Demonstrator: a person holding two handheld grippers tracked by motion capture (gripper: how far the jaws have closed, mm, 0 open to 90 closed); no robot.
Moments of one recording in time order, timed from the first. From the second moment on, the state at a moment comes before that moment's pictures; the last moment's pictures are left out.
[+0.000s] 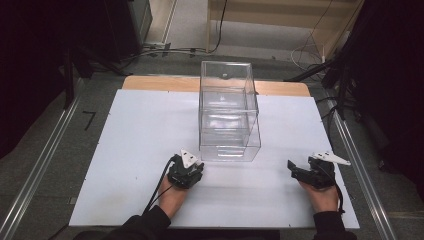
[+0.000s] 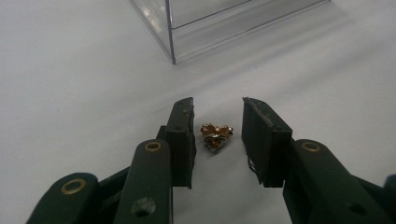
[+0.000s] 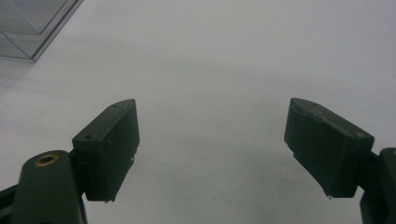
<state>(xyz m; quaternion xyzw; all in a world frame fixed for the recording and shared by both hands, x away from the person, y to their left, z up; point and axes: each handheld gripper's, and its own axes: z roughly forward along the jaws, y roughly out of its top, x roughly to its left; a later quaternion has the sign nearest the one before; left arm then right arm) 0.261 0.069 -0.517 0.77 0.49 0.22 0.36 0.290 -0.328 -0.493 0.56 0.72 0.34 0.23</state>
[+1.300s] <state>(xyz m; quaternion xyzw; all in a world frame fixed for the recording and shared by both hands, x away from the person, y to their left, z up) 0.262 0.072 -0.515 0.76 0.49 0.21 0.37 0.289 -0.330 -0.493 0.56 0.72 0.34 0.23</state>
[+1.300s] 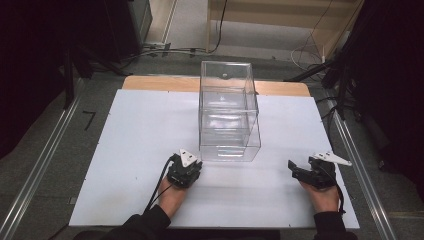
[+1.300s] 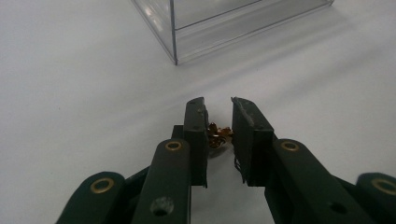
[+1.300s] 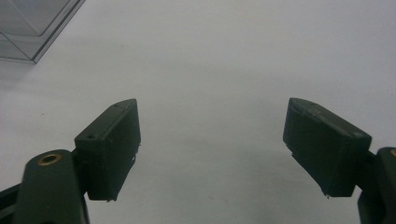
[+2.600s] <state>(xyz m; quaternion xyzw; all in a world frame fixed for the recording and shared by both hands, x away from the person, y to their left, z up) 0.254 0.124 -0.456 0.70 0.50 0.22 0.45 0.290 -0.330 -0.493 0.56 0.72 0.34 0.23</state>
